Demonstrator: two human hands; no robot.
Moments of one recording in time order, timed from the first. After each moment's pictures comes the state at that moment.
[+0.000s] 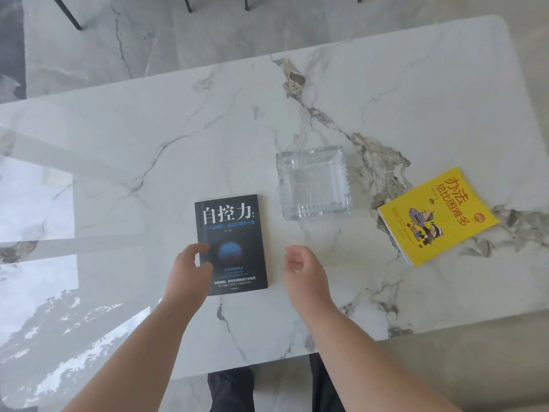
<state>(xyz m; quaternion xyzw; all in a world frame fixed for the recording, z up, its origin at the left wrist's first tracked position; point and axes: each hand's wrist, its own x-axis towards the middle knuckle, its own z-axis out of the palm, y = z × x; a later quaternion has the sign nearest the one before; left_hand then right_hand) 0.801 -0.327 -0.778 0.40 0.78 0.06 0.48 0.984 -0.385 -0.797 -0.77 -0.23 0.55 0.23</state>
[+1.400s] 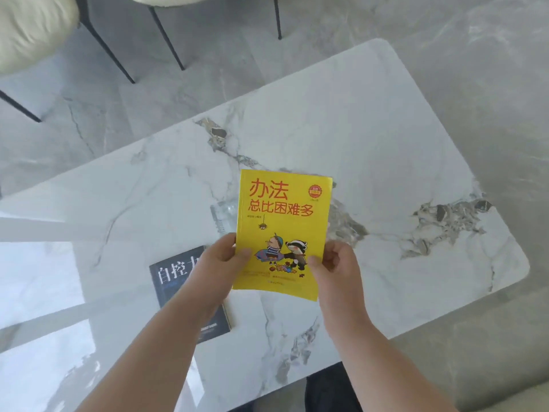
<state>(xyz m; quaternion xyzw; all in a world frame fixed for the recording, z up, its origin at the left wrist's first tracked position) 0.970 -0.273 -0.701 0.46 0.61 0.04 0.64 1.125 -0.375 -0.721 -0.73 -0.05 0.47 0.49</state>
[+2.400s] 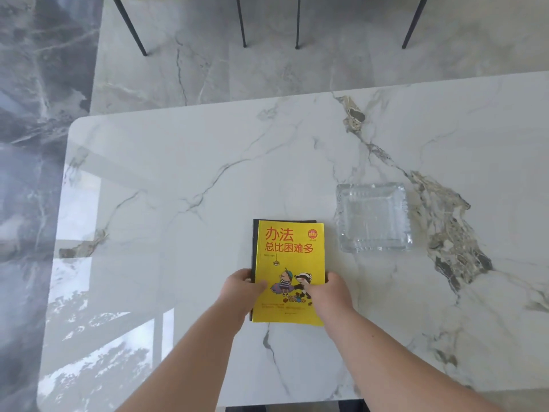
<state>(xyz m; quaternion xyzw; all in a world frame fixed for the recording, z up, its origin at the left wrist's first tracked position) 0.757 -0.305 -0.815 0.23 0.76 0.04 0.61 0.918 -0.333 -0.821 -0.81 -0.17 0.54 0.12</state>
